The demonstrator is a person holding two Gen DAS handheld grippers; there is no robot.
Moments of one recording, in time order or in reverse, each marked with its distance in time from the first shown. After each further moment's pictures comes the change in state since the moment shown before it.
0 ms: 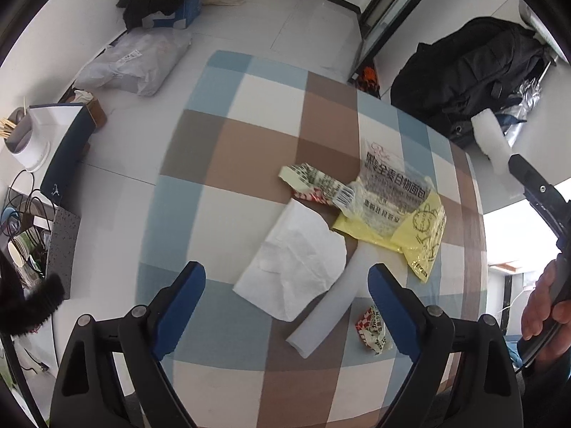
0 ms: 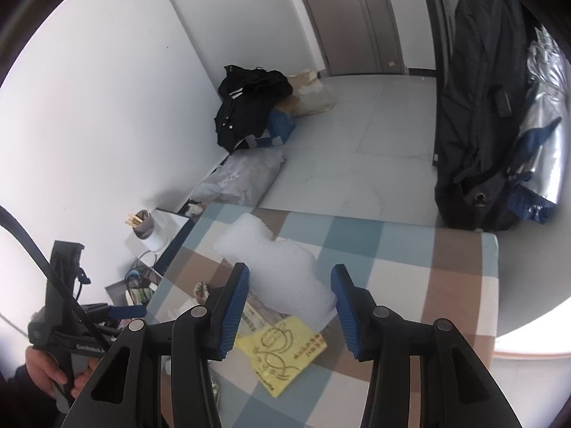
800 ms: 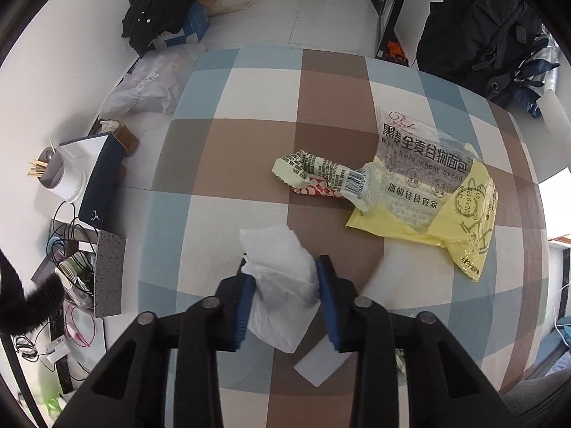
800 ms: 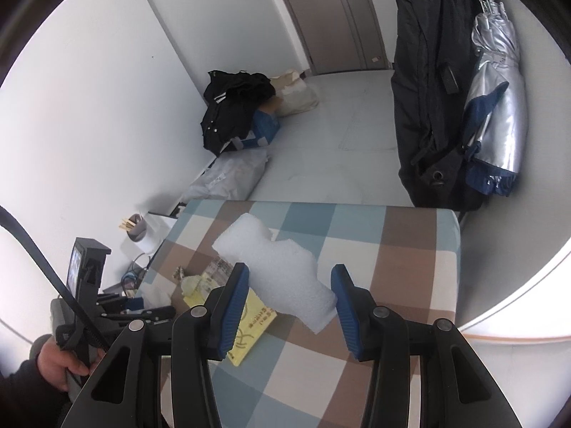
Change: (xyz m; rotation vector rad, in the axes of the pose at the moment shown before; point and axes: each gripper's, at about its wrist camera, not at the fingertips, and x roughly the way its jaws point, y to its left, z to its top) left arm 0.023 -0.030 -0.005 0.127 0.008 0.263; right arm -0.031 -0.042 -0.018 0.043 0.005 -0.024
